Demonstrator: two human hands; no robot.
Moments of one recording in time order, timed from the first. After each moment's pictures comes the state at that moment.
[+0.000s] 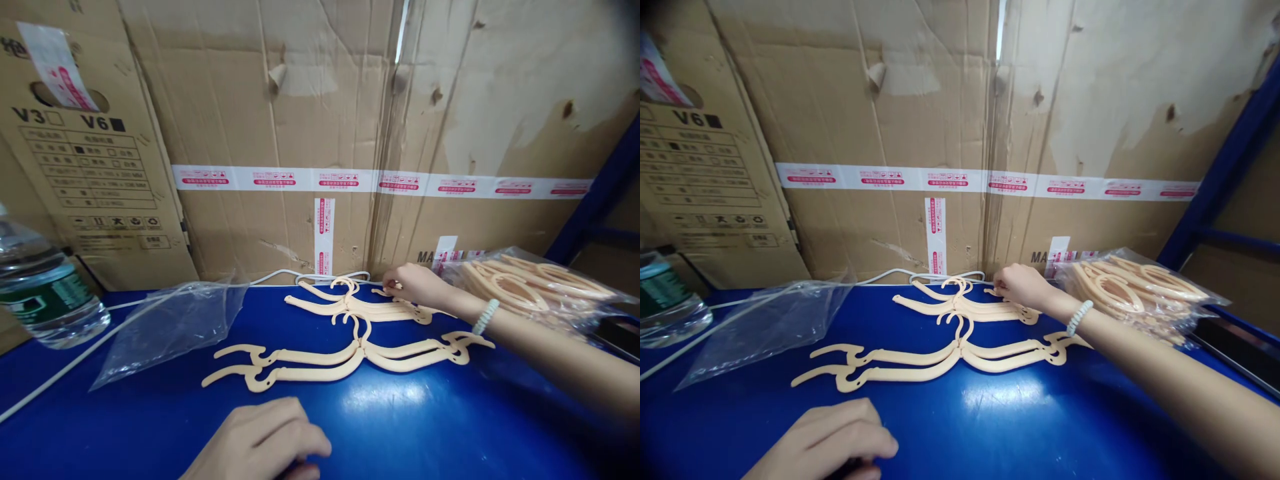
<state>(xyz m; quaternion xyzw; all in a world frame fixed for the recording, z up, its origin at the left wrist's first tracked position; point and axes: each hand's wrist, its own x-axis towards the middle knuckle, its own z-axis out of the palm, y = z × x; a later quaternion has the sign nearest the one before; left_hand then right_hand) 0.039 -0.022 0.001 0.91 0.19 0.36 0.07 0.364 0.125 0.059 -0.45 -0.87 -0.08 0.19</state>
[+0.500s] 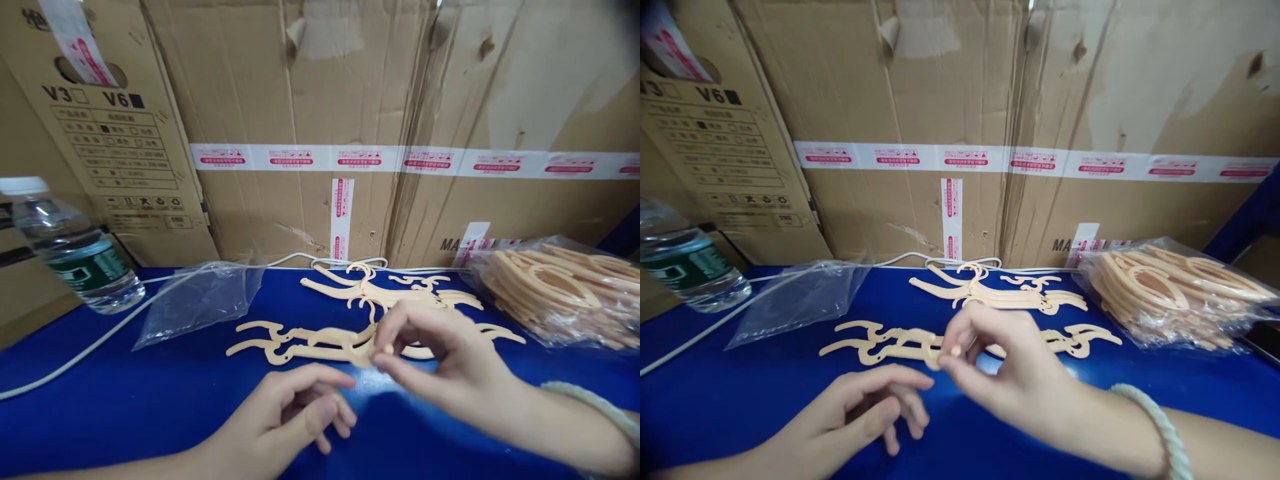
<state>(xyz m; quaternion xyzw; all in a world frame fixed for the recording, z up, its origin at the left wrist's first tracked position) 0.049 -0.034 0.013 0.66 0.30 0.35 0.59 0.279 -0.009 0.060 -0.28 -0.81 0.31 0.41</state>
